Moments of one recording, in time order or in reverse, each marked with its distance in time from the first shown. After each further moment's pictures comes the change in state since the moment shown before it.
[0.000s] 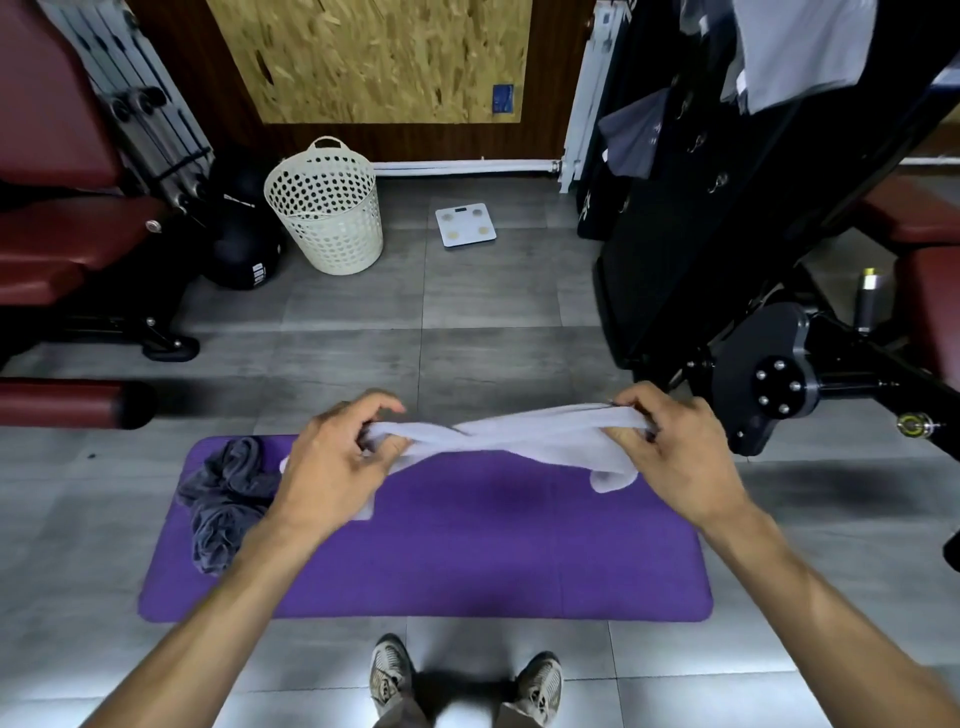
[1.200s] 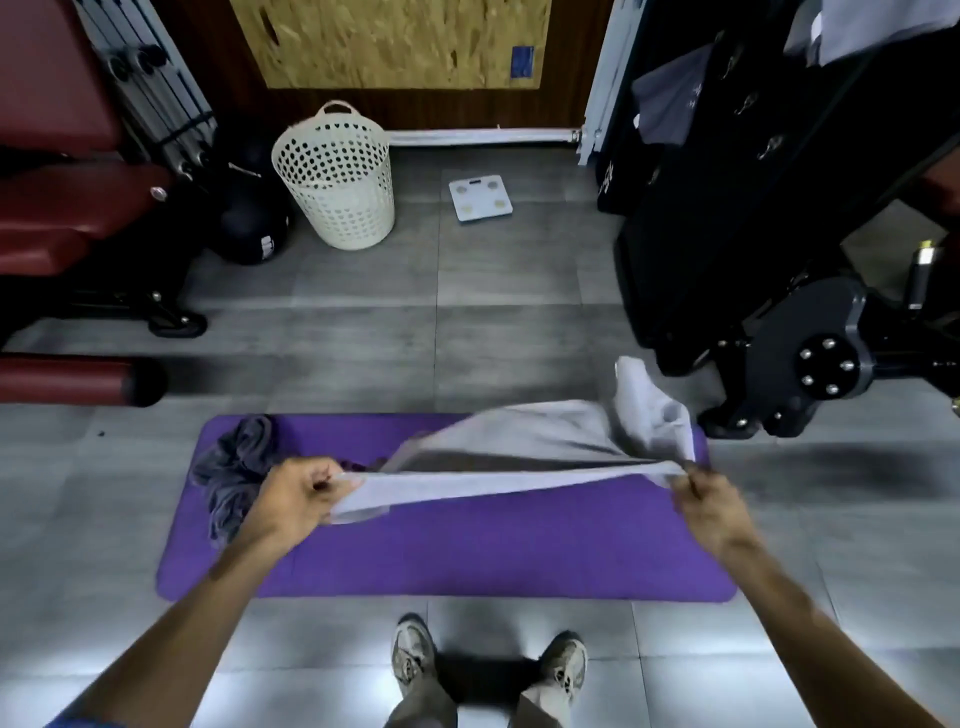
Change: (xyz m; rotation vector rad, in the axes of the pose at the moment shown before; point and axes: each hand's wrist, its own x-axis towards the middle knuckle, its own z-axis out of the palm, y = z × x) left_hand -0.041 -0.200 0.020 -0.280 -0.275 -0.408; right_hand -0.070 0.044 0.112 0.165 -0.280 0.751
